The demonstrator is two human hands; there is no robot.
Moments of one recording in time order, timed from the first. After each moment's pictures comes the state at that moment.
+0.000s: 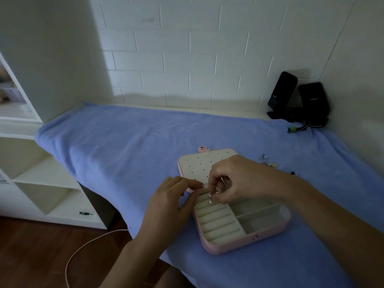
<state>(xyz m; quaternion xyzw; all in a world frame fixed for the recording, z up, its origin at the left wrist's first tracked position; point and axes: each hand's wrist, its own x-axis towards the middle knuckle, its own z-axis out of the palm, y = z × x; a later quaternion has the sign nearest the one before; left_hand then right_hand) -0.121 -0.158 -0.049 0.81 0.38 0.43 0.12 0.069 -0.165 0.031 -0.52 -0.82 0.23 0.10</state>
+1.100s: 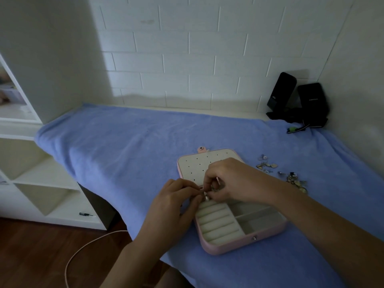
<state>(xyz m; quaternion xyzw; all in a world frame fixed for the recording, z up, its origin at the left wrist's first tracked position) -0.122 -0.159 -0.053 0.84 0.36 0.39 0.14 0.062 -0.158 0.016 -0.53 -0.82 0.17 0.10</state>
